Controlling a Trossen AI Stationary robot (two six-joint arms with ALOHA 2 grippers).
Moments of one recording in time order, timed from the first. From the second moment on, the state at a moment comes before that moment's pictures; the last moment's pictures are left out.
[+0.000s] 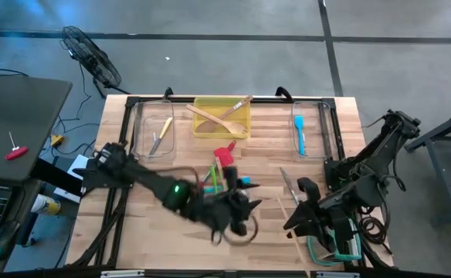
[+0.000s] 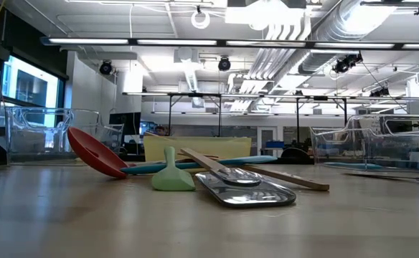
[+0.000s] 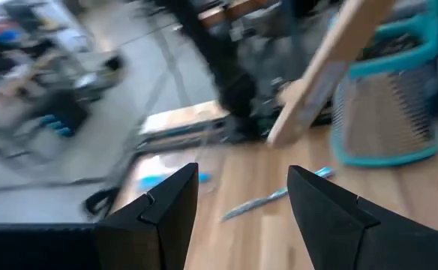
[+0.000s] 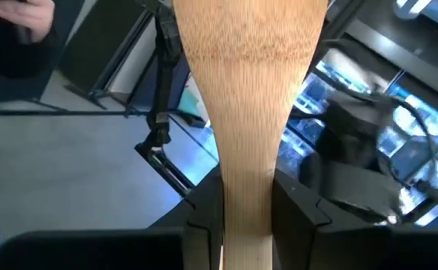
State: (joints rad) left arm -0.48 1.93 2.03 -0.53 -0.75 0.08; right arm 0.82 1.19 1.18 0.05 0.33 -0.59
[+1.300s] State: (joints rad) left arm -0.29 1.92 2.03 -0.40 -0.06 0.22; right arm 0.61 1.19 1.18 -0.02 0.12 -0.57
